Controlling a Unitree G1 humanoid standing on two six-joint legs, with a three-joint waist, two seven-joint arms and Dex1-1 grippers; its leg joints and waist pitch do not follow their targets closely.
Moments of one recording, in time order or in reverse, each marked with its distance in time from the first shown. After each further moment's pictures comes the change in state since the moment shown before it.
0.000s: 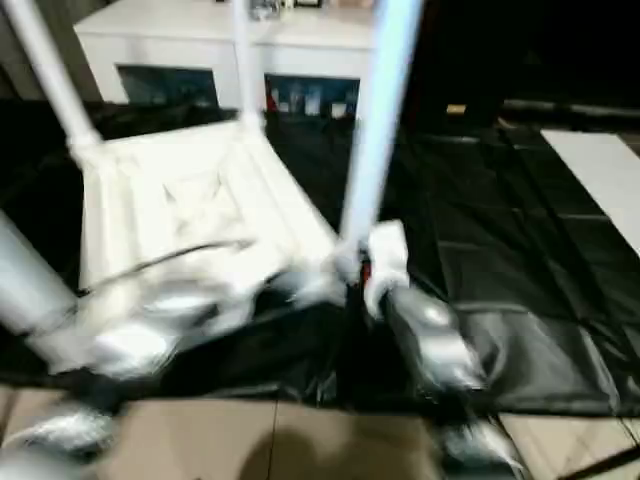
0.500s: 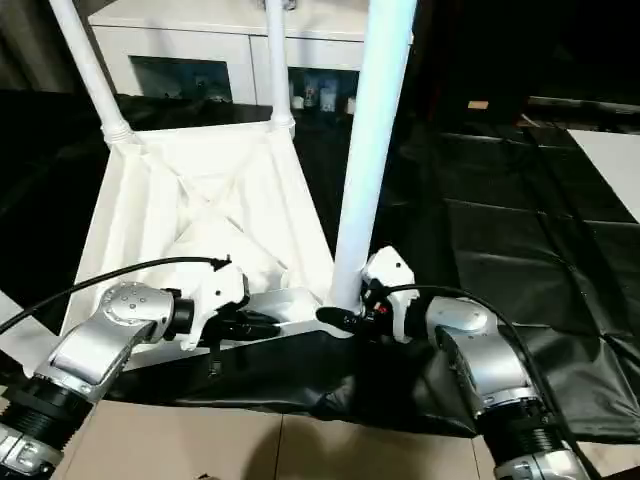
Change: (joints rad) left arm 0.175 0.343 -0.026 -0.272 -0.114 -0.089 -0.483; right arm 0.169 -0.343 0.223 -0.236 0.081 -0.079 0.811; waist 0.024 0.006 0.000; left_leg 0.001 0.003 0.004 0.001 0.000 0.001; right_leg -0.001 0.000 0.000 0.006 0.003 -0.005
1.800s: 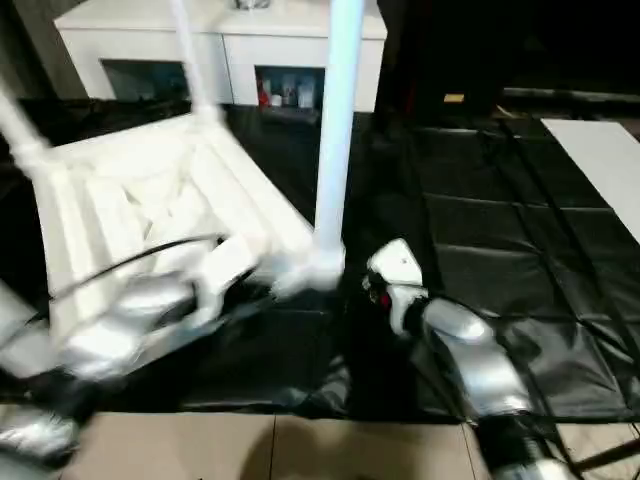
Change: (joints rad) left arm -0.004 -0.001 0.038 0.011 0.000 0.010 0.046; right arm 0.041 -0.002 -0.033 -0.047 -0.014 -0.010 -0.119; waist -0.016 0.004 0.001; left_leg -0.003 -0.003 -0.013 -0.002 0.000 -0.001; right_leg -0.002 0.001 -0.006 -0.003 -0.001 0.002
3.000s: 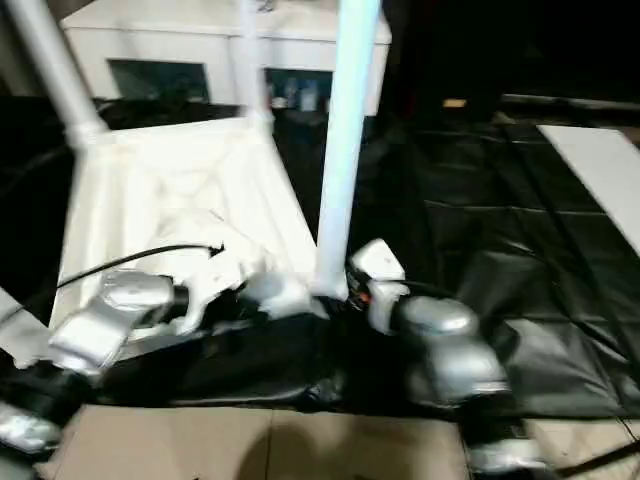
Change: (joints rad) left arm -0.102 -0.130 -0.003 0.122 0.124 0.075 0.204; right arm -0.133 0.267 -0.057 0.261 -0.073 -0.047 -0.378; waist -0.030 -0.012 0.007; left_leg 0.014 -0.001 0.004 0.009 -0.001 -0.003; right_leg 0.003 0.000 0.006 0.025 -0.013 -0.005
